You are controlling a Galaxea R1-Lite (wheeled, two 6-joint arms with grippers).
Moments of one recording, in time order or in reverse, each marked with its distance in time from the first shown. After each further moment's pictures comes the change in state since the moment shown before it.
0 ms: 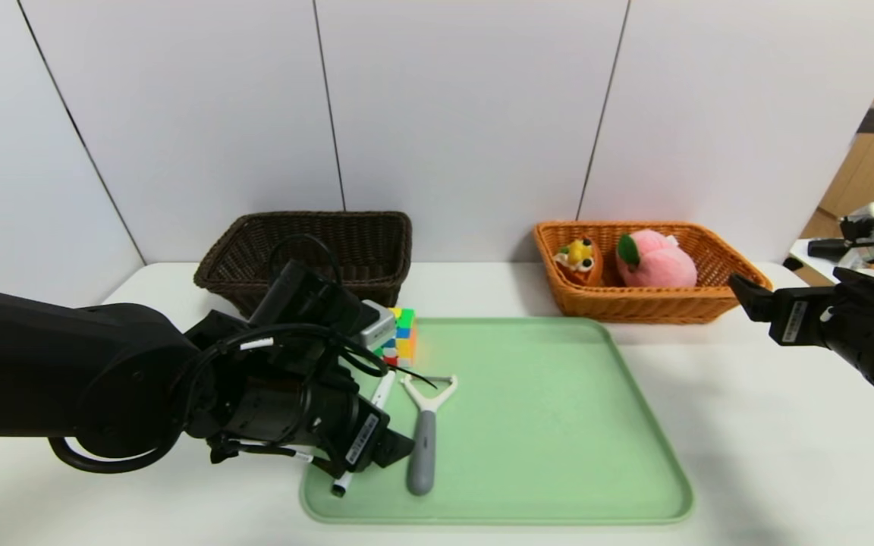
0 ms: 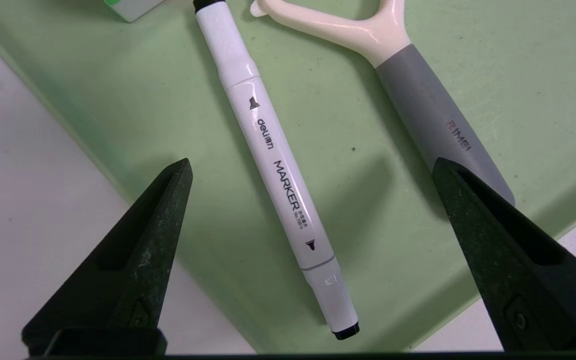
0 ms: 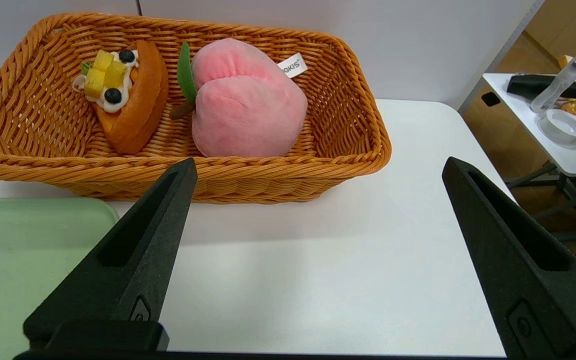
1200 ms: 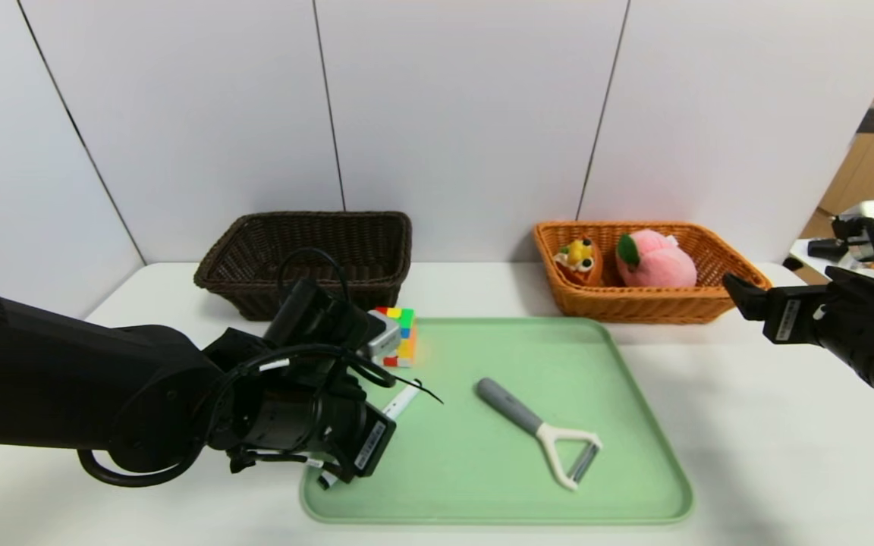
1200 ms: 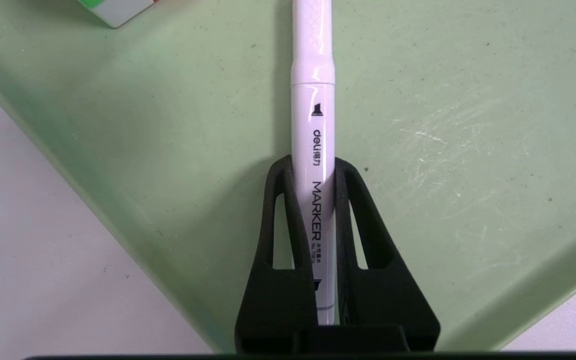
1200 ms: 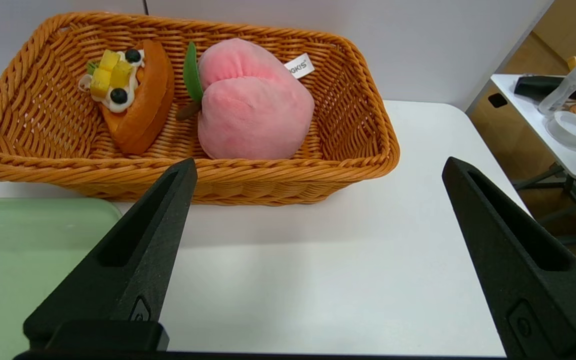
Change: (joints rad) left arm 0.000 0.044 0.051 -0.108 0.008 0.006; right arm 0.002 0.016 -0.013 0.000 0.012 0.000
